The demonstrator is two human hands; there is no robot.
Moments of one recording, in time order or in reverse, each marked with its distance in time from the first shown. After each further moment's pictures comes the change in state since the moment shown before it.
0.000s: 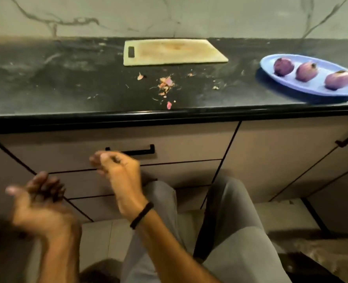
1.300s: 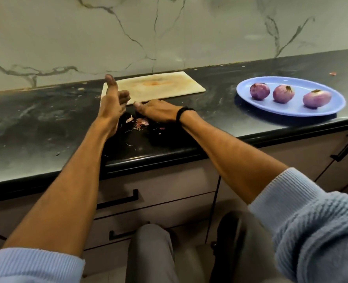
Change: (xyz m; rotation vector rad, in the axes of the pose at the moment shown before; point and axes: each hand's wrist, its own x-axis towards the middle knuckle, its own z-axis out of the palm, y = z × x) left_hand 0.010 -0.086 0.346 0.860 -0.960 -0.089; right_hand 0.197 -0.206 -0.135 -1.297 -0.255 -0.126
